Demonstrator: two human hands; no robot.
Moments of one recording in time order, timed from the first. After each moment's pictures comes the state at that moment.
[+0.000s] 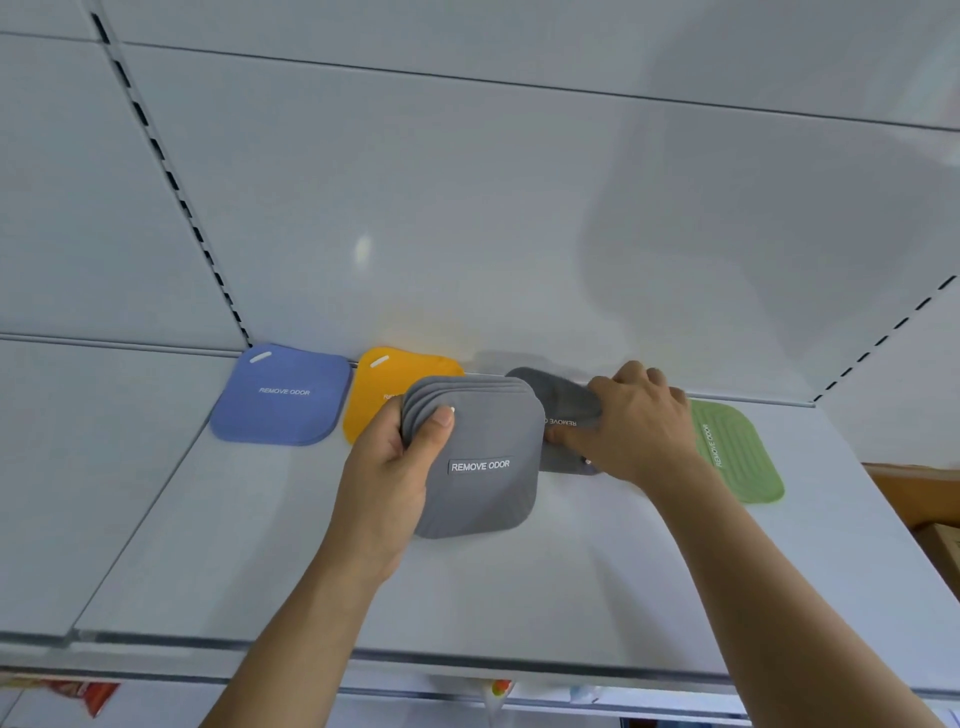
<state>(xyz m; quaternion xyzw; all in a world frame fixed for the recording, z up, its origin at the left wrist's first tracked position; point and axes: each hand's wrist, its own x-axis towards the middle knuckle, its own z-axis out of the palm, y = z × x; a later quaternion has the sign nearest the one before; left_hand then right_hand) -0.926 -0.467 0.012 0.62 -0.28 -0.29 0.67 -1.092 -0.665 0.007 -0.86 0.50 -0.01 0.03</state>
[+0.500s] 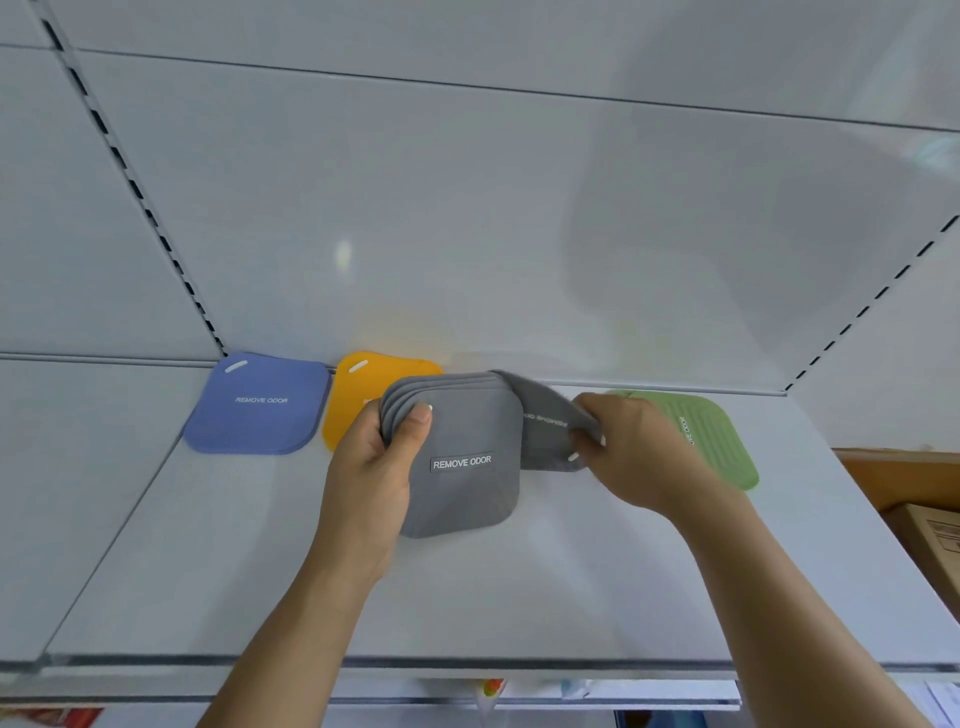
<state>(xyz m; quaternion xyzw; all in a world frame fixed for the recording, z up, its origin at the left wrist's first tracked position) -0.927 -0.474 0.011 0.61 -0.25 -0.30 0.68 -1.126 -0.642 0.024 -0.90 0.40 -0.09 0.17</state>
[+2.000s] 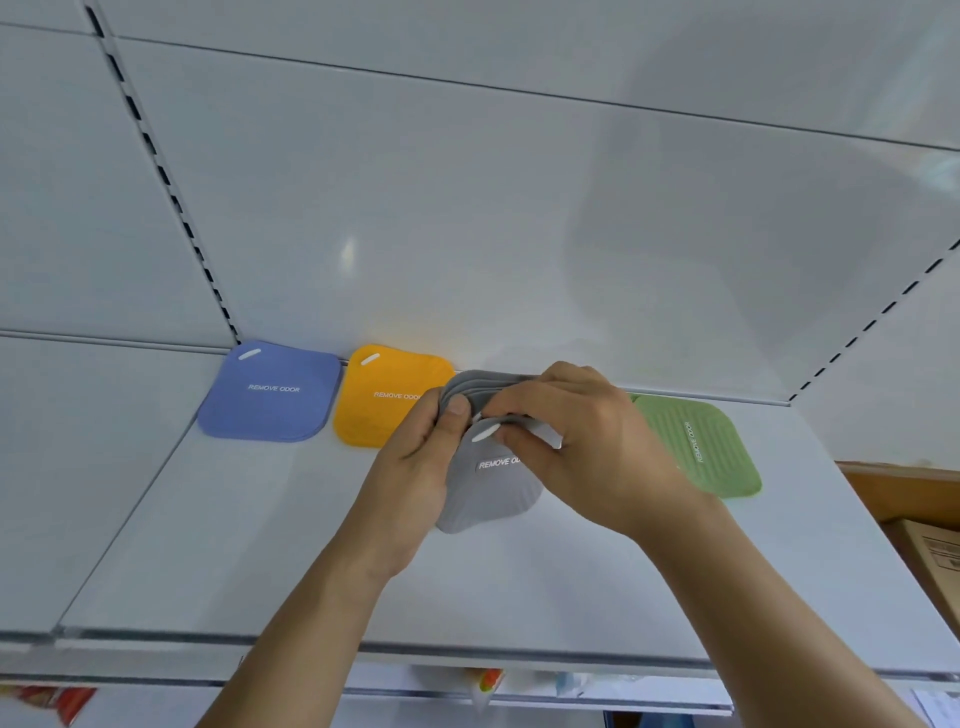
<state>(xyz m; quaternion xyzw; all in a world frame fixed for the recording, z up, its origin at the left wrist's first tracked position) -0.944 -0.469 0.030 0.57 -0.30 -0.41 0.65 -1.086 -0.588 0.064 -0.93 0.13 -0.32 0.12</state>
